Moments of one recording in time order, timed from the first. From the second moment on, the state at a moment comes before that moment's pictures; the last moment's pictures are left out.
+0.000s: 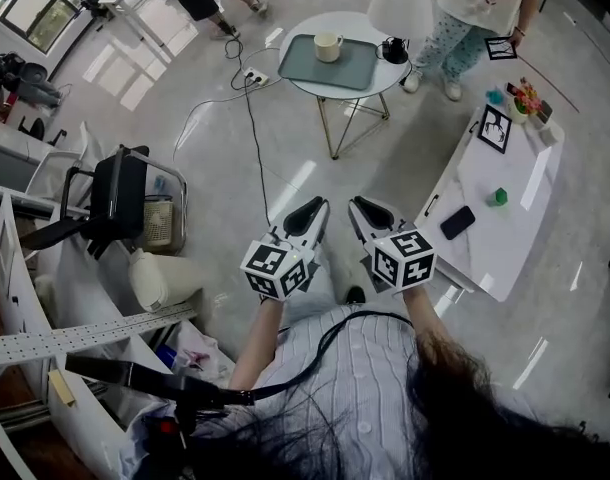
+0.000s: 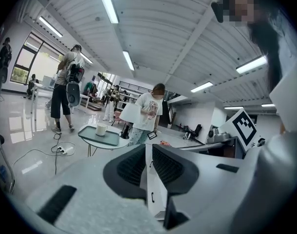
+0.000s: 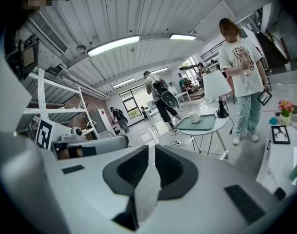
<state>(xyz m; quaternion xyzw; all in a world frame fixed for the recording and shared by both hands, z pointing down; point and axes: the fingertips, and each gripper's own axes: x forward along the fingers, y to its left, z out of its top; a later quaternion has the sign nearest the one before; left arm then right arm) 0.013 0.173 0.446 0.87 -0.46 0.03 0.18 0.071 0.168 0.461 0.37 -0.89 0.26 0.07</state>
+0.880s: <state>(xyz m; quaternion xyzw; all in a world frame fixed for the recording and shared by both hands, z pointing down) -0.103 -0.035 0.451 0.90 -0.39 0.06 0.17 -0.036 -0.049 0.460 0.44 -0.85 0.28 0.08</state>
